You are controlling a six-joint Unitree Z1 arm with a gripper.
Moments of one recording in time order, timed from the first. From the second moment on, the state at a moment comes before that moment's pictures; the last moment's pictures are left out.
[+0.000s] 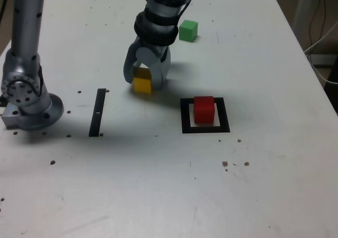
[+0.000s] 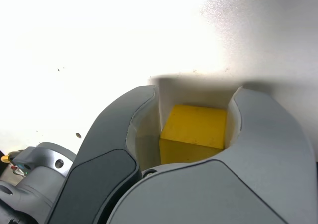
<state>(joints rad) 0.24 1.95 -1.18 1.11 0.16 0.49</state>
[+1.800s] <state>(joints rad) -0.05 2.08 -1.76 1.47 0.02 0.02</state>
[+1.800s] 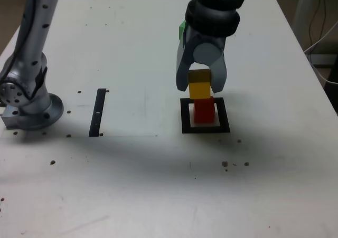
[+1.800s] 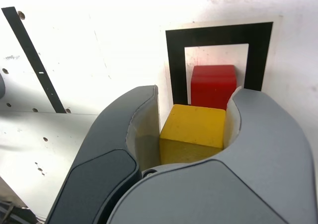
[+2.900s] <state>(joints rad) -0.03 2.17 -1.78 1.47 0.01 0.05</state>
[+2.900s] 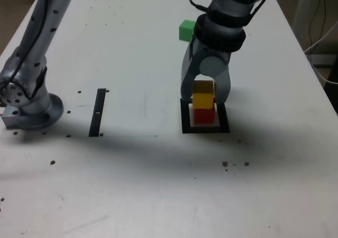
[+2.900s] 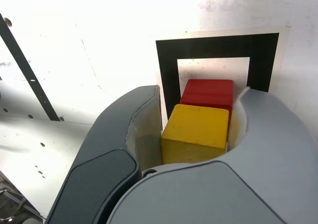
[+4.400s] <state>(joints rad) 0.14 2.07 -1.75 1.56 0.15 0.18</state>
